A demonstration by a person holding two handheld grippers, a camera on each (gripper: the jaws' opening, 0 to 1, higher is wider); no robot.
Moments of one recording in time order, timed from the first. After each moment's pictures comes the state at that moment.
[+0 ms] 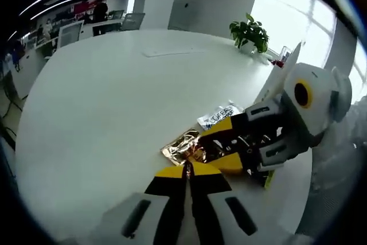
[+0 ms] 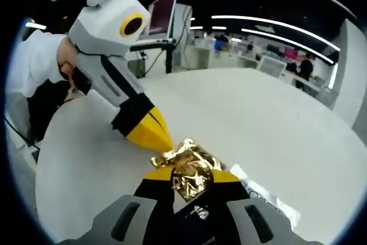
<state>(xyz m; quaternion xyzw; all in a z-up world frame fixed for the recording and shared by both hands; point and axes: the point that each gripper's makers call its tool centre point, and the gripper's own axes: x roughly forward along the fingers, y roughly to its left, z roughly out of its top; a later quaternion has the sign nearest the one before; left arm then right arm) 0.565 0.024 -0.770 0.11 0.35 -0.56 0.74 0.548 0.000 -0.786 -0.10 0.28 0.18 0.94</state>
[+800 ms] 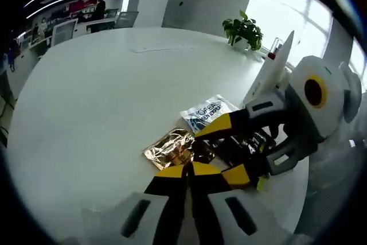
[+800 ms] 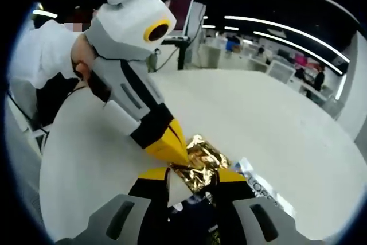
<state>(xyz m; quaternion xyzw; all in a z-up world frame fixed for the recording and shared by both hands) 0.552 0.007 -0.788 0.11 0.36 -0.57 0.73 0.534 0.004 -0.786 -0.13 0.28 0.21 0.93</state>
